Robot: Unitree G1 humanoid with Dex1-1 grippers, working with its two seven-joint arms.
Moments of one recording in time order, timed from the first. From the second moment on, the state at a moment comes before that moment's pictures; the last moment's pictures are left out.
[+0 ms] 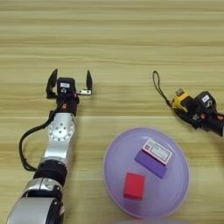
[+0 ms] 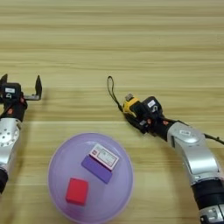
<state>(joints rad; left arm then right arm) -0.37 0.09 0.07 0.71 0.03 -0.56 0.06 -0.19 -0.46 0.07 0.19 0.16 0.19 0.64</state>
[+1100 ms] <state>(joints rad) -0.37 0.09 0.08 0.71 0.03 -0.56 0.06 -0.18 -0.46 0.07 0.24 0.14 0.20 0.62</state>
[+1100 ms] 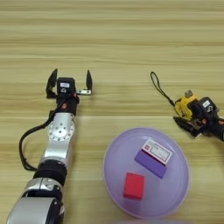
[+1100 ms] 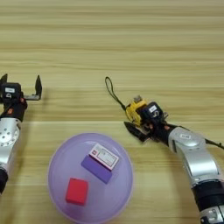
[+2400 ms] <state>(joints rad) -0.38 0.09 0.08 0.72 0.03 -0.56 0.07 -0.18 -0.43 0.04 0.18 0.15 0.12 0.63</state>
